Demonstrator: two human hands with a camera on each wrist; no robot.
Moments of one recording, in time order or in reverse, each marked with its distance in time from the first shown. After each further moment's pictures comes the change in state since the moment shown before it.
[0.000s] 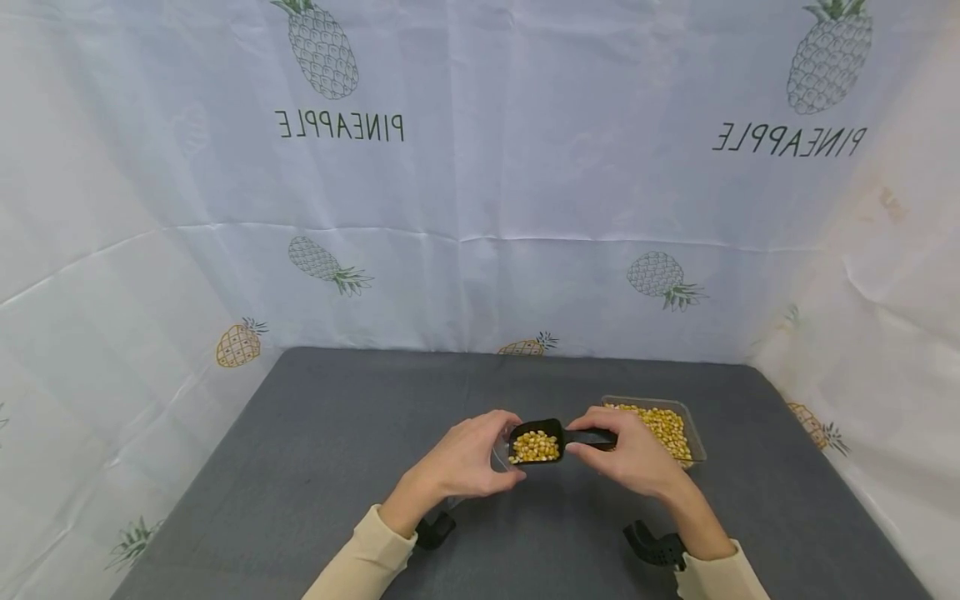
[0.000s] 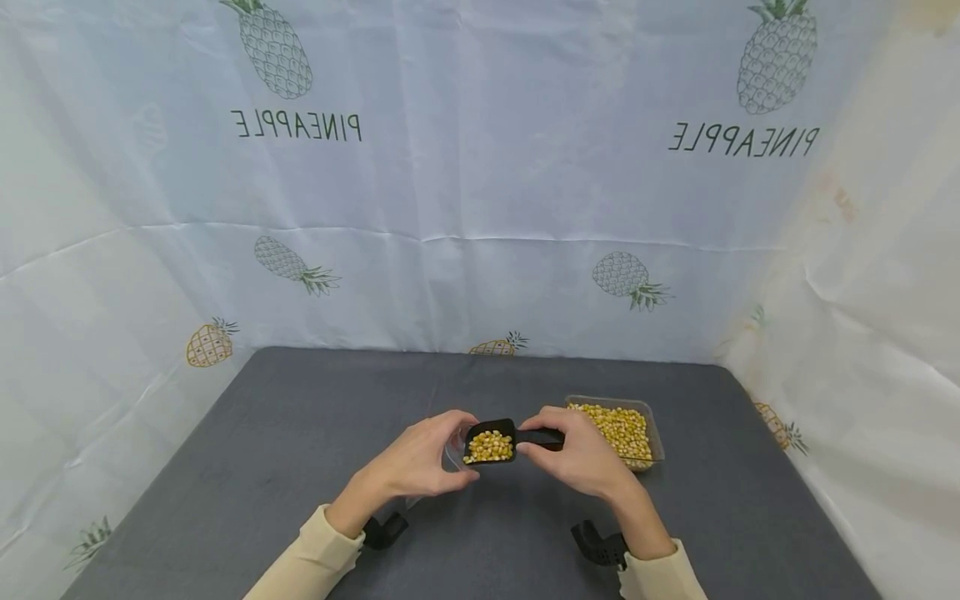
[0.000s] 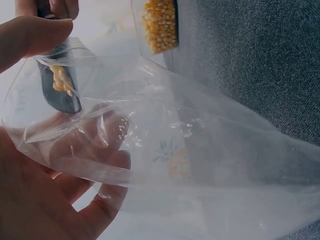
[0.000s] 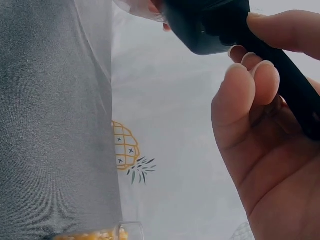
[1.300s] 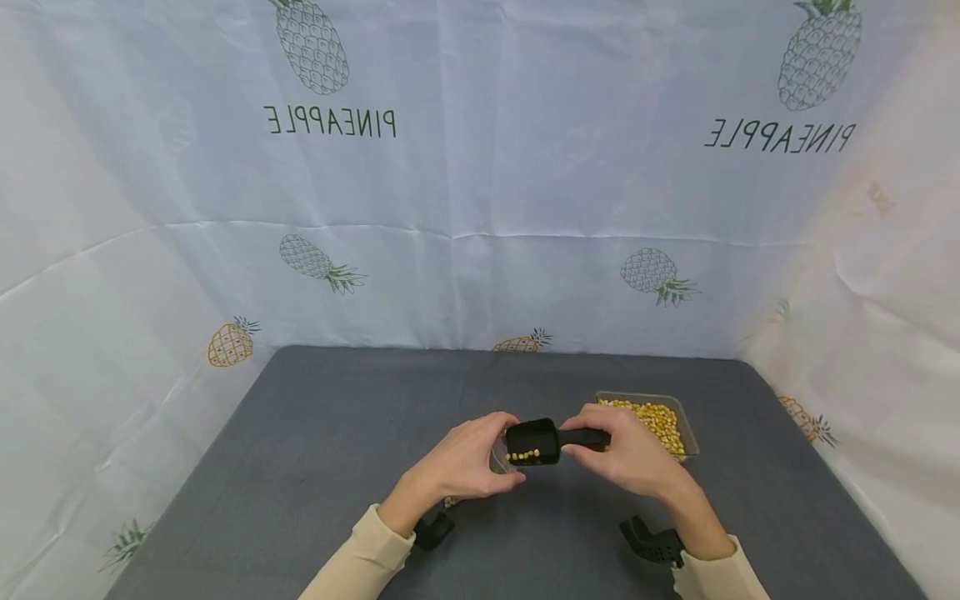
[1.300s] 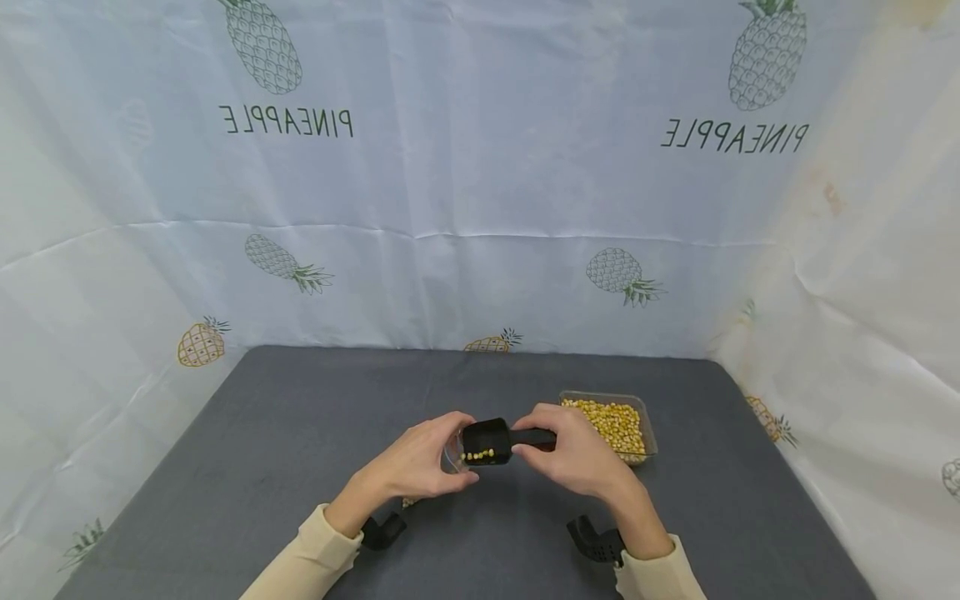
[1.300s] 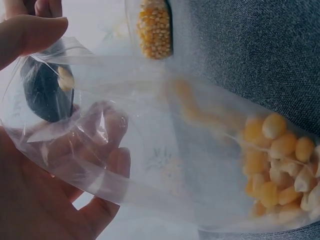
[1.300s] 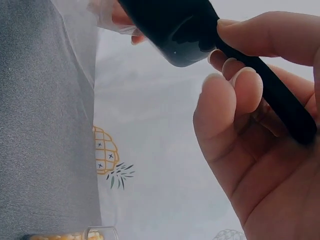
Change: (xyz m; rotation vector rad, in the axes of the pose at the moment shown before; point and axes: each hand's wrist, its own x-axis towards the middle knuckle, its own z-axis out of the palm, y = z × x) left_hand 0.002 0.001 0.004 -0.021 -0.017 0.034; right_hand -0.001 -0.010 -0.005 -0.111 -0.042 -0.048
